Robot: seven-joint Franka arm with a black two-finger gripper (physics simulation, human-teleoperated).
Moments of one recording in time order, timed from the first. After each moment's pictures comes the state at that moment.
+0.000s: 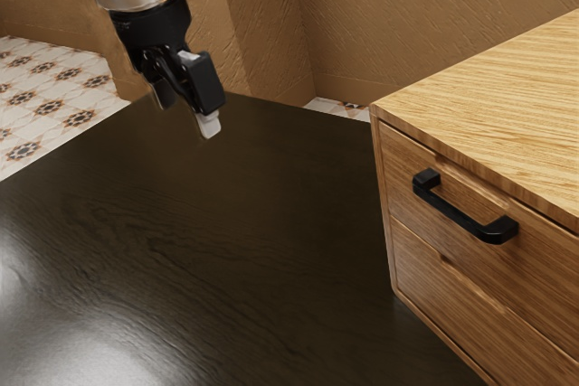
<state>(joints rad) -0.01 -0.02 -0.07 -1.20 0.10 1.24 0.12</state>
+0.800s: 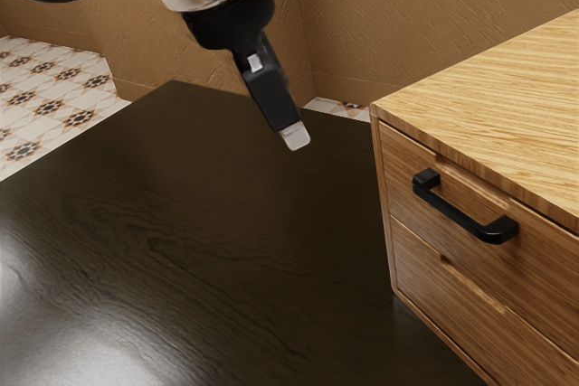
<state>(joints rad) -0.03 -0.03 -0.23 -1.22 0.00 1.45 0.36</state>
